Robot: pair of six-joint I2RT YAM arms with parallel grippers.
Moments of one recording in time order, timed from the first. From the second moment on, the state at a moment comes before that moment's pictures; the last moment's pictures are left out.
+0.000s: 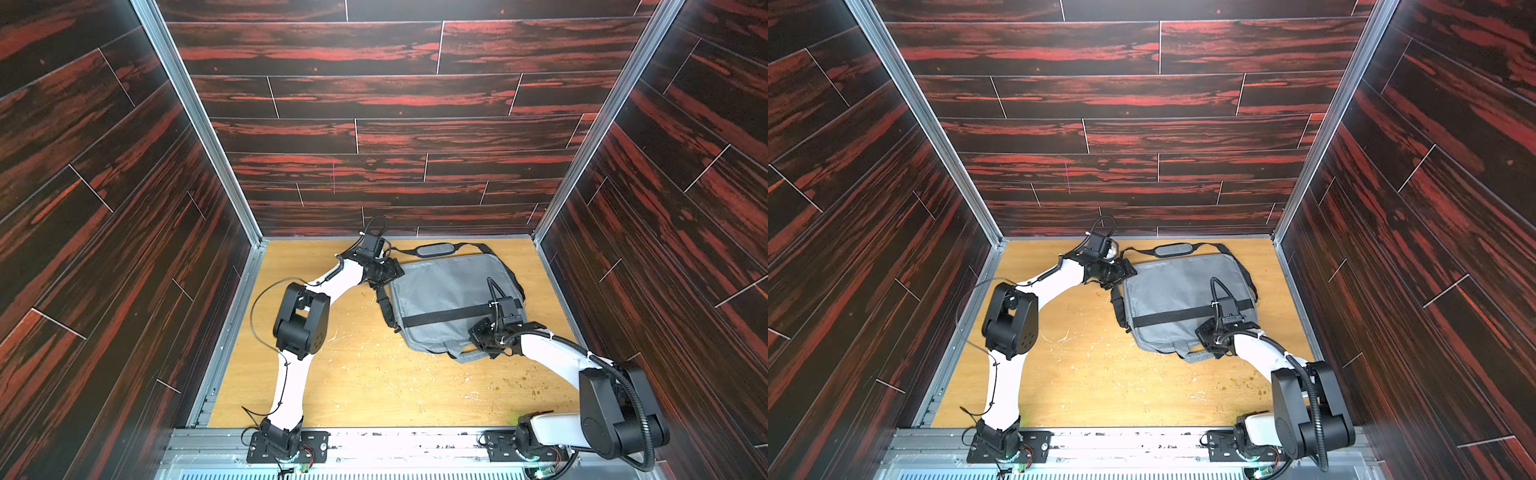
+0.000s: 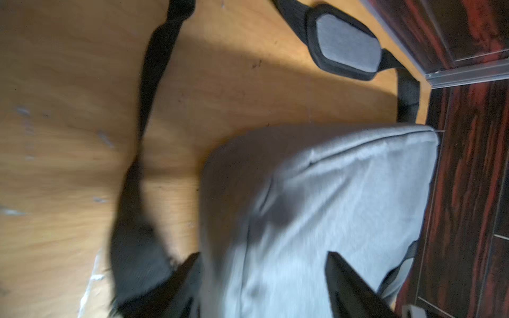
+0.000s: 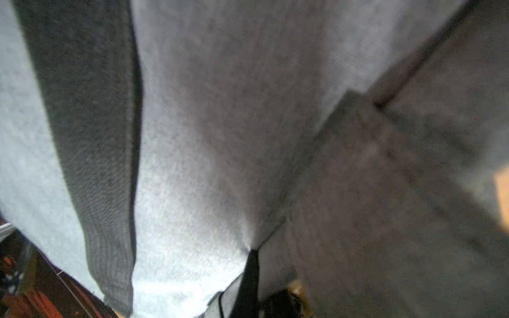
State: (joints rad) left arm -0.41 2.21 1.77 -0.47 0.36 -0.76; right arm 0.25 1.37 0.63 -0.38 -0.19 1.14
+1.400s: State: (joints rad) left arm -0.32 1.34 0.75 -0.38 0.04 -1.03; right arm 0.39 1.95 1.33 -0.48 -0.40 0.74
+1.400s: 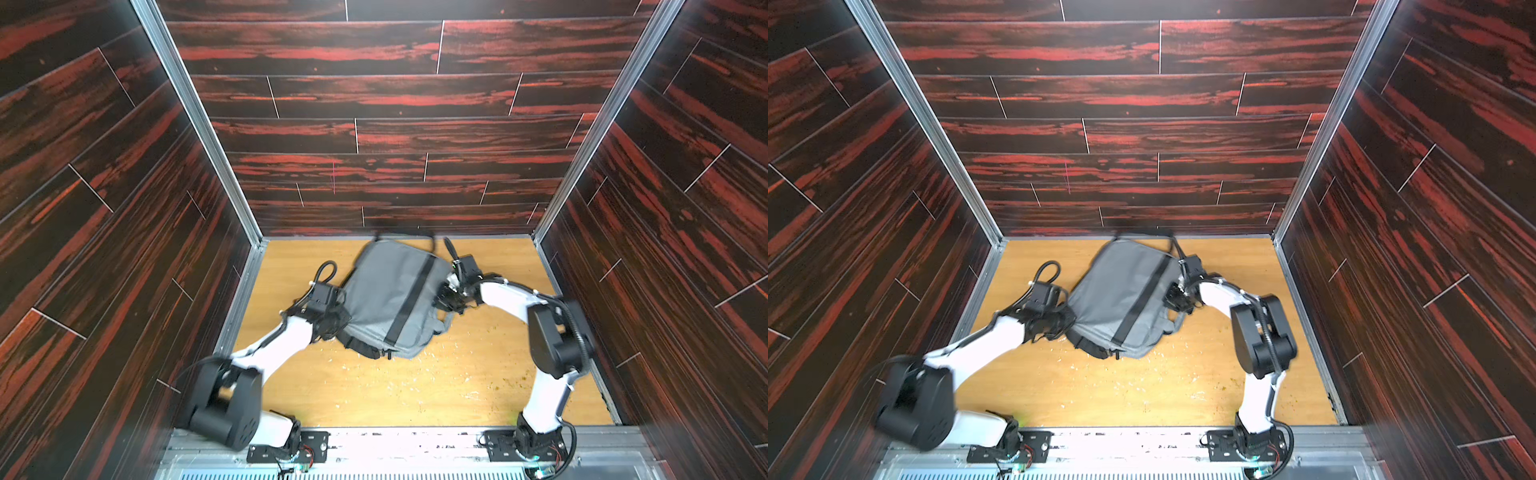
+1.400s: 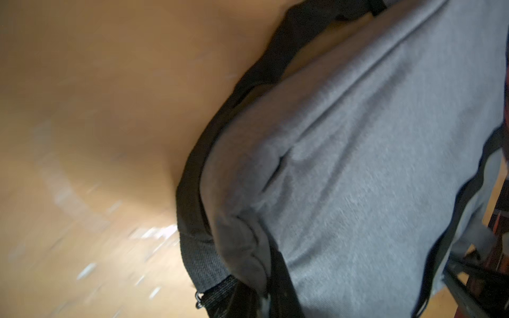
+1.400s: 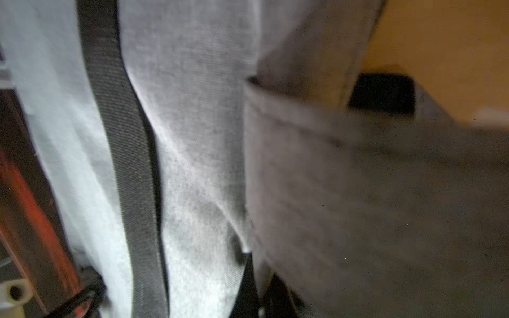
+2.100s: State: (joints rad) left arm -0.27 0.87 0.44 -0.55 -0.19 -1.24; right arm 0.59 2.32 1.86 -0.60 -0.49 0.67
